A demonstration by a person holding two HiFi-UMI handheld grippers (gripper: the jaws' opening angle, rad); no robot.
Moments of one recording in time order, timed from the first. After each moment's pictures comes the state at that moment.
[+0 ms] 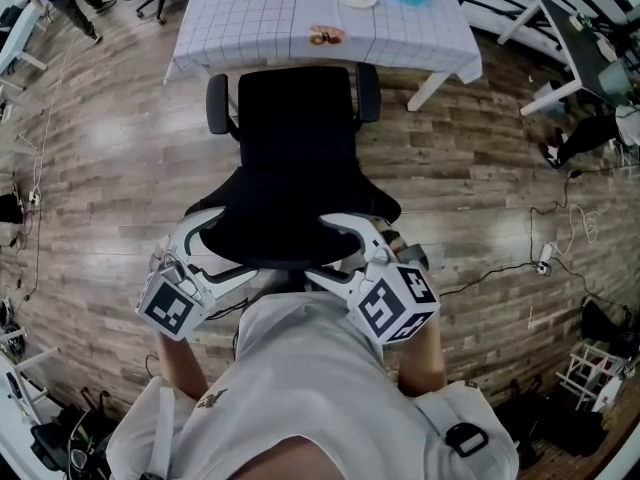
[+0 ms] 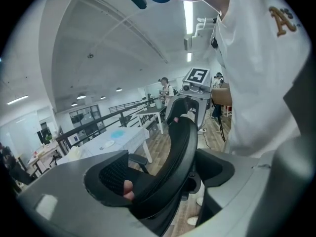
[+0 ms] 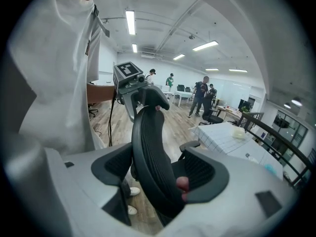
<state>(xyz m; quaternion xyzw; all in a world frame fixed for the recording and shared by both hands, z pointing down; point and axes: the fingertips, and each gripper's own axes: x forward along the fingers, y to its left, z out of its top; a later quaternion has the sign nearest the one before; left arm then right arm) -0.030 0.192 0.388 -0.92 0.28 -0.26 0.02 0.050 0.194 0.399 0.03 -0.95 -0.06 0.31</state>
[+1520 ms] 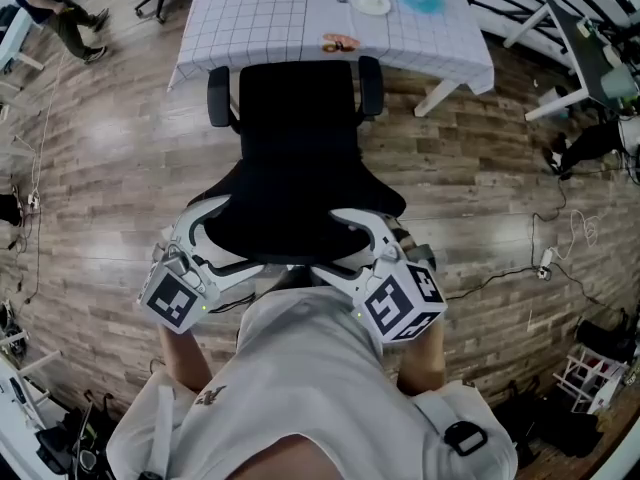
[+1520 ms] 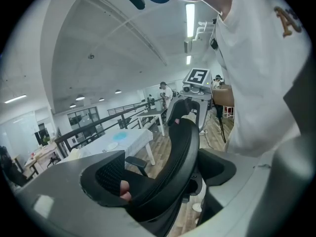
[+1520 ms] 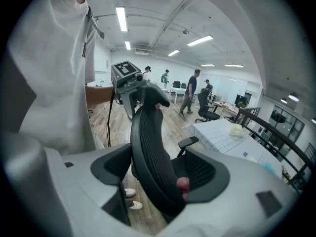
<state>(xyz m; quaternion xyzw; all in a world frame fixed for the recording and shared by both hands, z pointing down) -0.073 0.117 0.386 -0.93 0.27 -0.24 0.03 0.006 0.123 0.401 0.06 -0.94 -0.04 0.33</state>
